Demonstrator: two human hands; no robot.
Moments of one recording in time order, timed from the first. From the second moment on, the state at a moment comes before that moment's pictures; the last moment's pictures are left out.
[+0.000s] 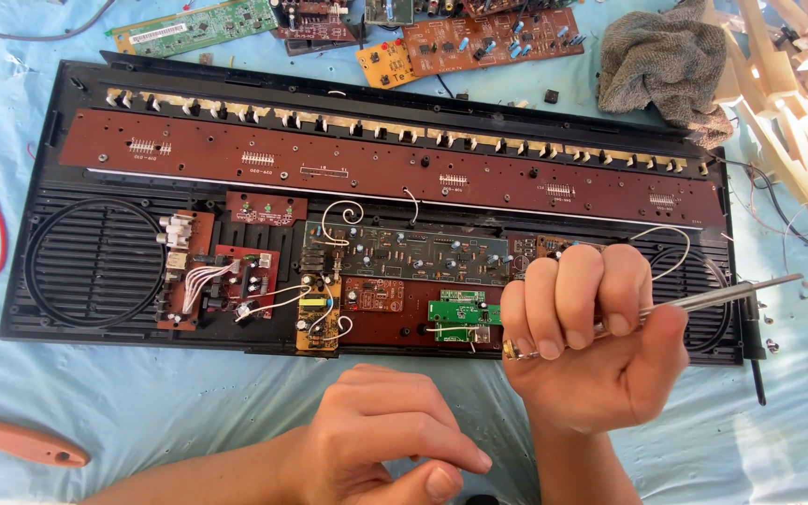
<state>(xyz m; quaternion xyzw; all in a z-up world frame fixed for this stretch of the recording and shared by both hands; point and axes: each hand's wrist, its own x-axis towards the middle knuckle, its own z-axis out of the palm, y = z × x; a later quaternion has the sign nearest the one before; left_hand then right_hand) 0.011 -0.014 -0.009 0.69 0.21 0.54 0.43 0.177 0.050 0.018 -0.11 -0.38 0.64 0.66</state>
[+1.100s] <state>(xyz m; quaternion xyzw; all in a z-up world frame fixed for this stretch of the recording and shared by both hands) -0.007 0.011 0.013 0.71 0.37 0.57 0.19 0.187 0.040 -0.014 -0.19 -0.52 0.64 0.54</state>
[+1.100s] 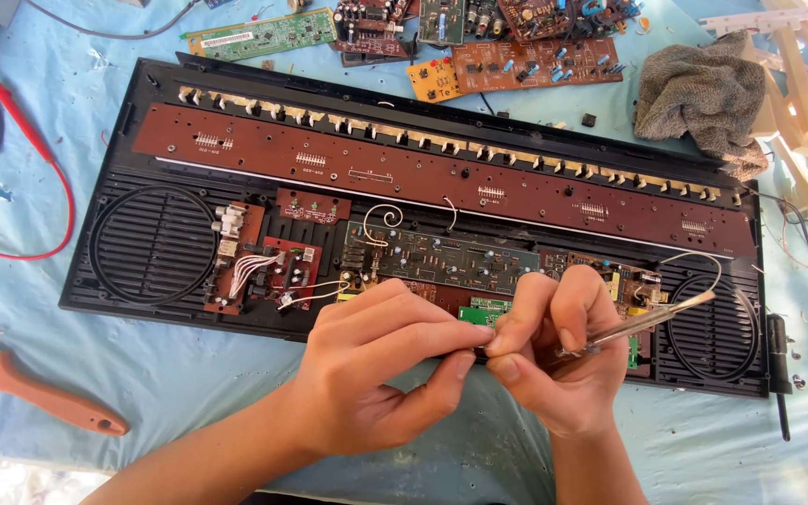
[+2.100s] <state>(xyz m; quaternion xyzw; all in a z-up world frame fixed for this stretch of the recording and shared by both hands) -0.010 0.022 -0.013 0.75 0.45 0.48 -0.03 0.172 0.040 -0.018 -0.30 -0.72 0.35 0.52</state>
